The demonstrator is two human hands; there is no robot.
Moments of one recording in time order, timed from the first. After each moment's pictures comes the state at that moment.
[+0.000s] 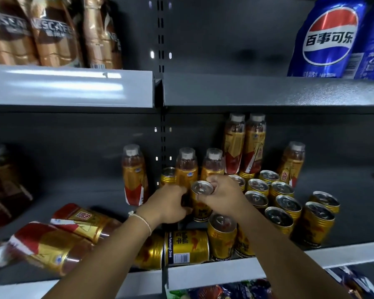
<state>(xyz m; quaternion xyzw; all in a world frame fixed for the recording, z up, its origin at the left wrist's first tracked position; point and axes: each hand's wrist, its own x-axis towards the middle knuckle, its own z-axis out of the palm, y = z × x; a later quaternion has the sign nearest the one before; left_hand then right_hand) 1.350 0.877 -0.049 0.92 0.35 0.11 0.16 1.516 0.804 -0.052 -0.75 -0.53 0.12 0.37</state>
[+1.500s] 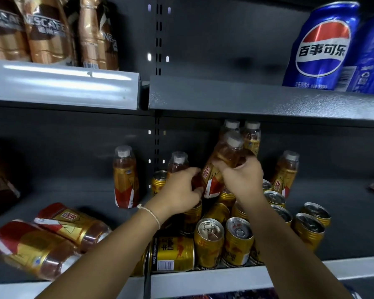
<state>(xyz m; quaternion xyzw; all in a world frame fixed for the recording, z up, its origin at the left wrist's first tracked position) 1.399 0.866 -0.029 0.87 0.31 0.31 0.25 1.558 0.801 -0.009 -0.68 -0.38 0.08 0.62</state>
